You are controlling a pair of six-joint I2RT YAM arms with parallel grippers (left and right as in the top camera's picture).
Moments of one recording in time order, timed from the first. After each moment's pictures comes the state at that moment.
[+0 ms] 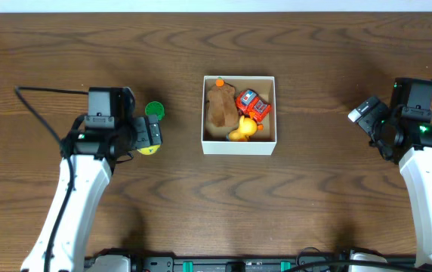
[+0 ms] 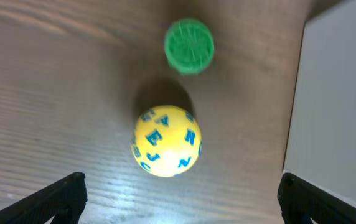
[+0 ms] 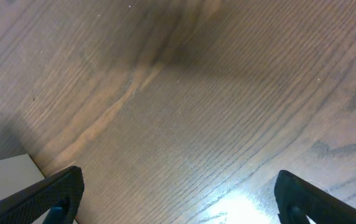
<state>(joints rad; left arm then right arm) -0.05 1.32 0.97 -0.75 0.07 -0.22 -0.16 1.33 1.05 -0.78 0.09 0.69</state>
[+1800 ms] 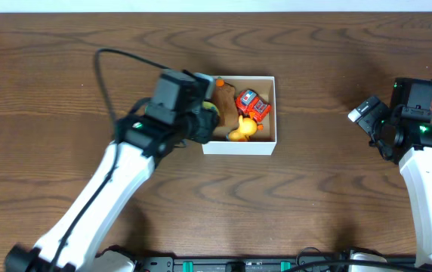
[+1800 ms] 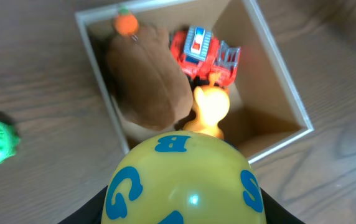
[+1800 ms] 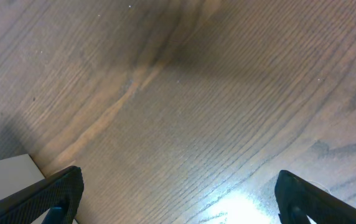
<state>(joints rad) -0.46 1.42 1.16 -0.66 0.18 -0.16 -0.16 1.33 1.05 -0.78 0.09 0.69</state>
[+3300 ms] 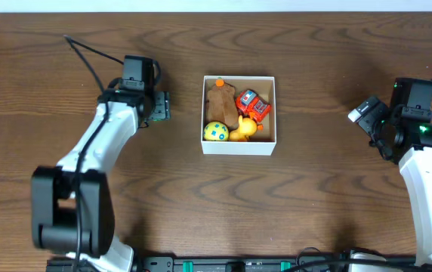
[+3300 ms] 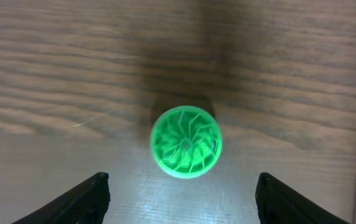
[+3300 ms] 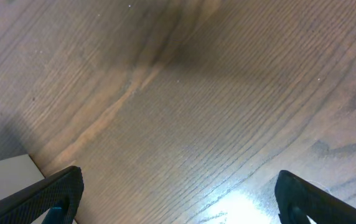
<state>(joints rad) -0.13 1.76 1.16 -0.52 -0.09 -0.14 -0.16 1.33 1.05 -0.78 0.09 0.69</state>
